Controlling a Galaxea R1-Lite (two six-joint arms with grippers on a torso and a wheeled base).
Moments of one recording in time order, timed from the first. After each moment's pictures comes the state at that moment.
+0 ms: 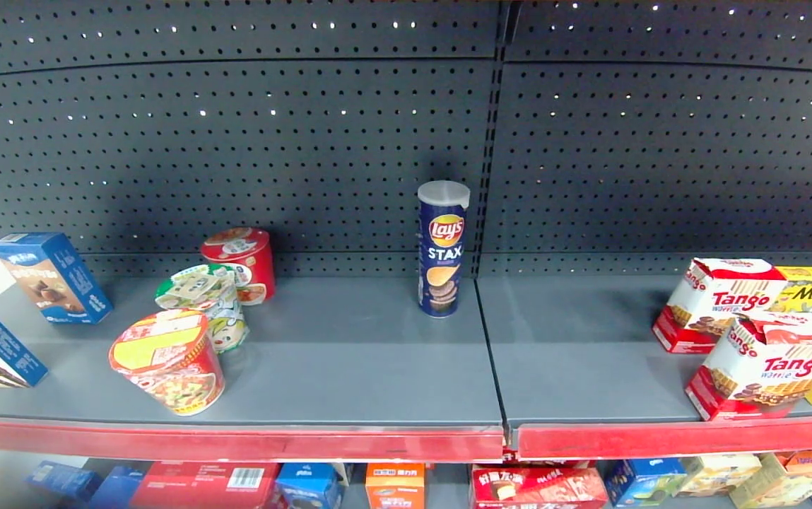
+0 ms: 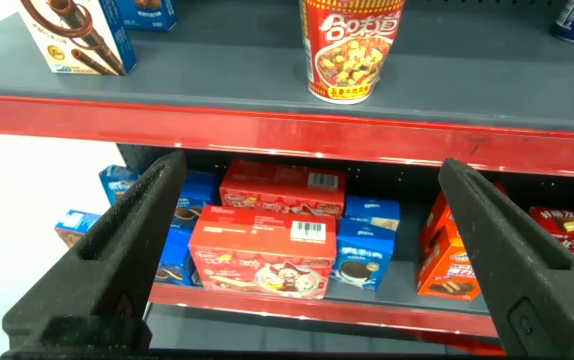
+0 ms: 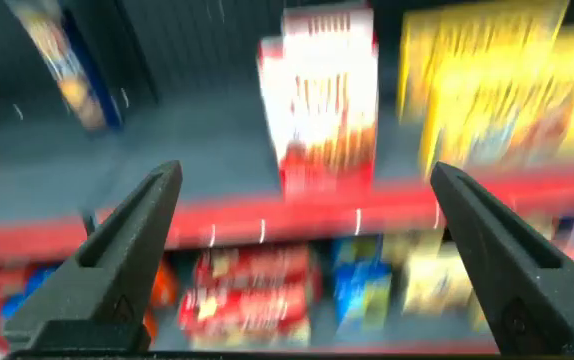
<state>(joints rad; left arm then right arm) 0.01 0.00 0.00 0.00 0.08 -0.03 0.09 0.08 -0.22 0.01 -0.10 0.12</state>
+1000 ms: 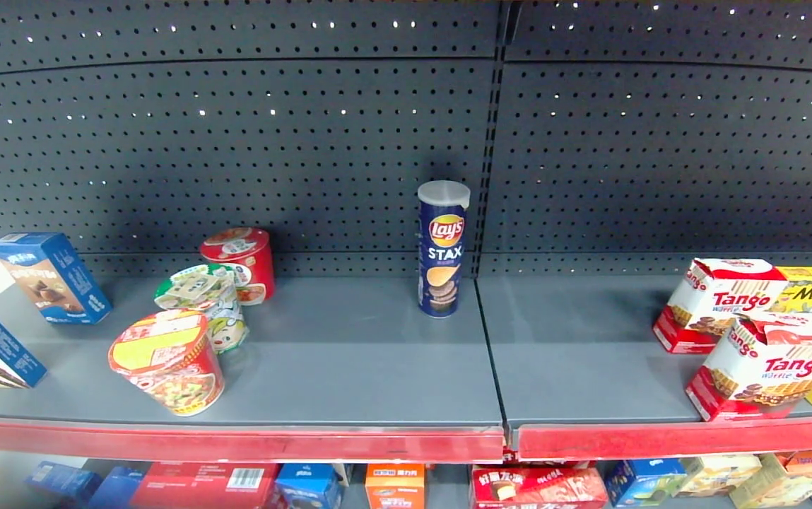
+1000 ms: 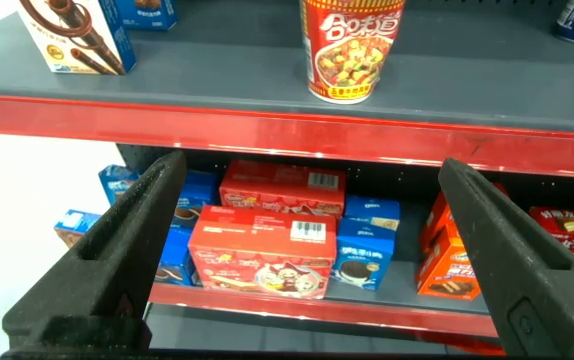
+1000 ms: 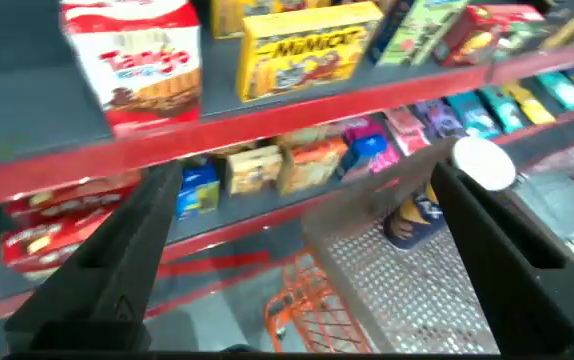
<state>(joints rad) 0.01 0.00 0.00 0.00 0.08 -0.03 -0.38 0.43 -0.93 0.73 -0.11 -0.14</state>
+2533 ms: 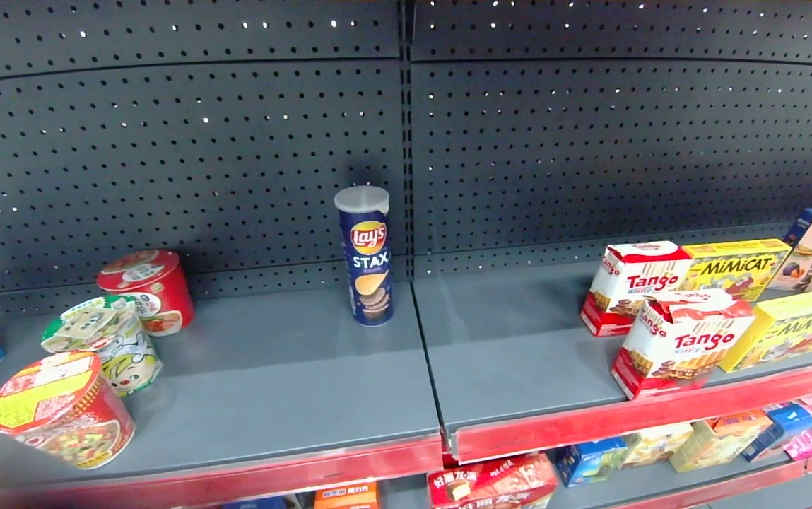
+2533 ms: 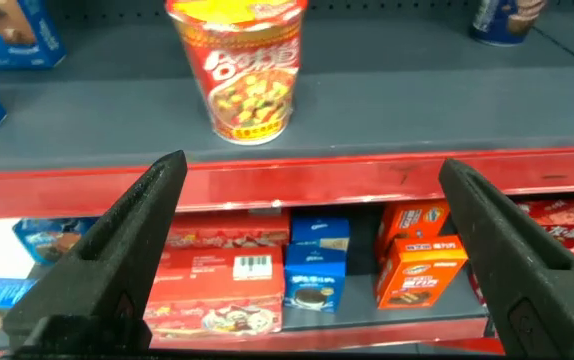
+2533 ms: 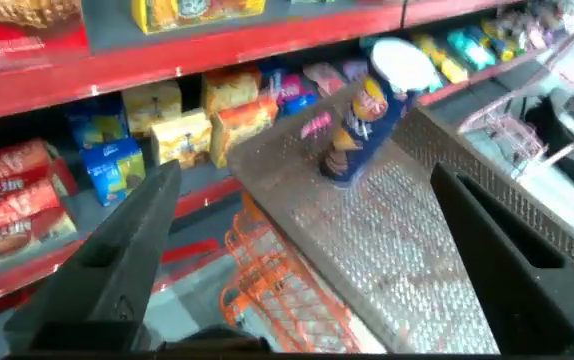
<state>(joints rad) 0.01 0.00 0.00 0.00 0.07 -0.03 -0.39 0.15 -0.66 0.70 -0.15 -0.19</state>
